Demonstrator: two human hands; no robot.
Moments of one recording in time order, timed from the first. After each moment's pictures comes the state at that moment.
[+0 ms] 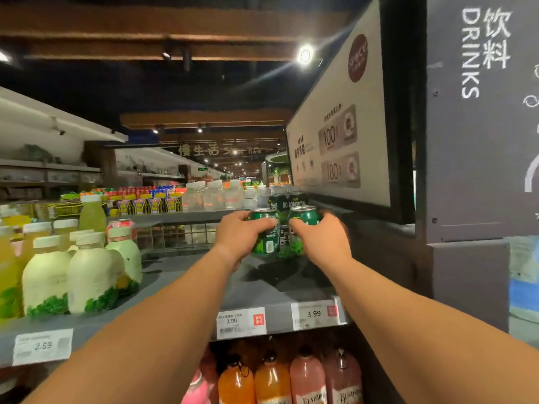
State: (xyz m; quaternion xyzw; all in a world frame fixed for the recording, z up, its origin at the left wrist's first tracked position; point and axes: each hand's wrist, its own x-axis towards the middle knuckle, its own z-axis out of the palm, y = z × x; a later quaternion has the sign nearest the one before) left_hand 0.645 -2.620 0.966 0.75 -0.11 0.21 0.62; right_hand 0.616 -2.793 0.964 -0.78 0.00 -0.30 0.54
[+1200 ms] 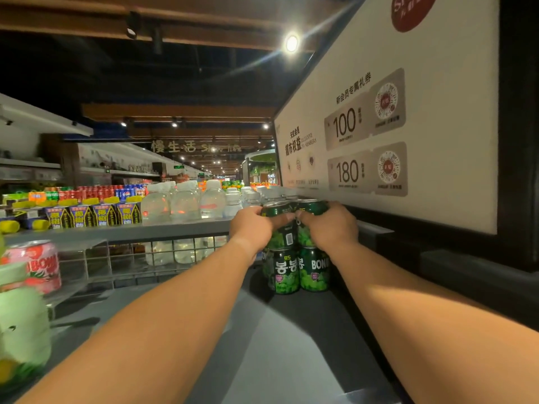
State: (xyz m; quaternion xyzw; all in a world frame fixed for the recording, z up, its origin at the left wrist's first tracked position) left_hand 0.822 -2.651 0.990 0.75 -0.12 0.15 0.64; right_hand 0.789 -2.803 0.993 -0.82 0.05 -0.35 0.45
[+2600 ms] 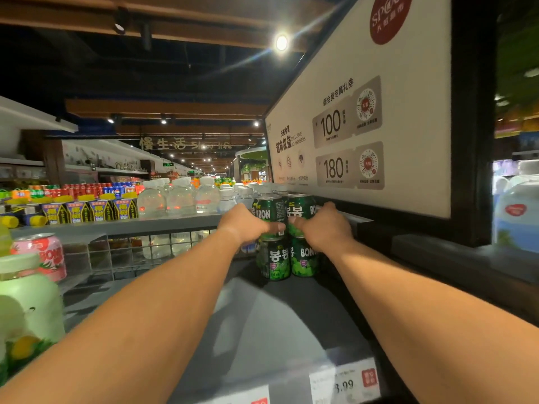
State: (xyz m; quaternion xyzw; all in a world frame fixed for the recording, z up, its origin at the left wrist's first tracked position) left_hand 0.781 -2.634 1.003 0.91 -0.06 0.15 0.39; right_hand 0.751 -2.803 0.988 -0.87 0.09 -0.30 0.39
